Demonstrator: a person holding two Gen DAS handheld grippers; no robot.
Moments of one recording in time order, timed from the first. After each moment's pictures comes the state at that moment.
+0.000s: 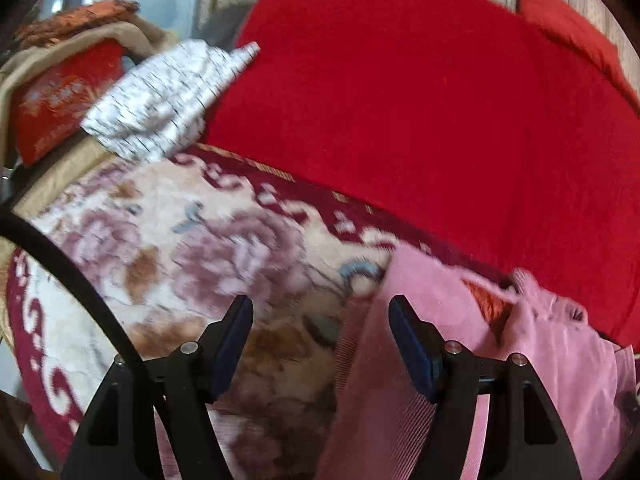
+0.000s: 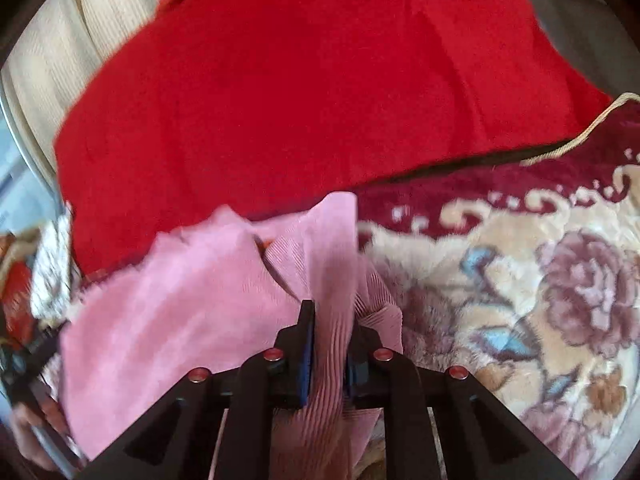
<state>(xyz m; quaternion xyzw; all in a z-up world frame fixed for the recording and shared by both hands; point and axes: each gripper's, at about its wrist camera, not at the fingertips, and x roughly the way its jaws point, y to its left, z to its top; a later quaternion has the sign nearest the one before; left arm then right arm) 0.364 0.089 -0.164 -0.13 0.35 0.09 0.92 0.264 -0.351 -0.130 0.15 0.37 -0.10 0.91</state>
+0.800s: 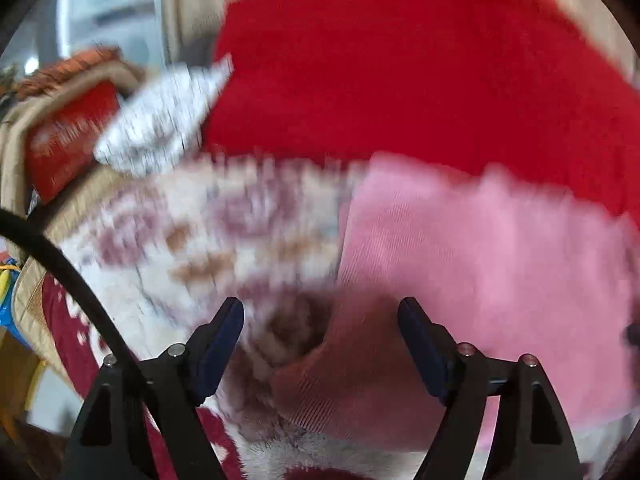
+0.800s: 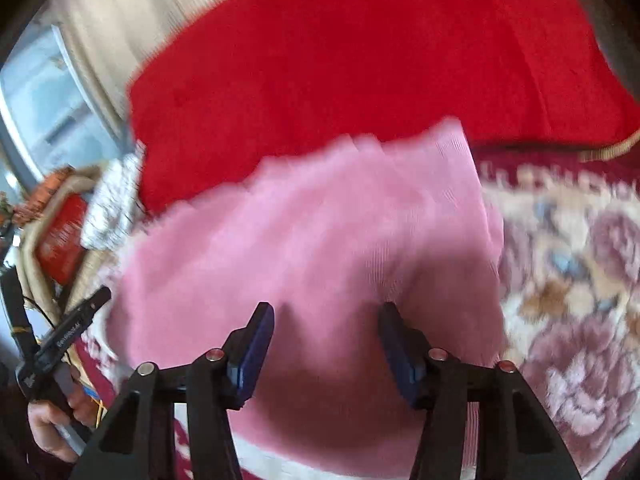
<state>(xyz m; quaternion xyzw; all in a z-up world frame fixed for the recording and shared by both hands) 0.284 0.063 -0.201 -0.02 0.41 0.07 0.91 0.237 -0.275 -0.161 0.12 0.43 0.02 0.89</state>
